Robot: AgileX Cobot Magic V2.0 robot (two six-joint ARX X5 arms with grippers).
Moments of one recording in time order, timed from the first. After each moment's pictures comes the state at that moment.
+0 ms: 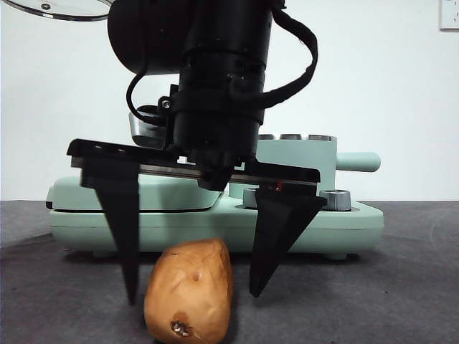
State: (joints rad) left arm -0.11 1.79 2.42 -1.30 0.04 0.03; right arm 1.01 1.87 1.31 -0.86 -0.08 0.66
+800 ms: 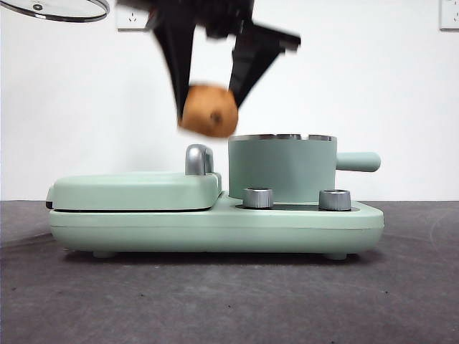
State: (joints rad) left arm -0.09 1.79 2.42 -1.30 0.04 0.03; right arm 0.85 1.87 1.86 -1.20 0.04 0.46
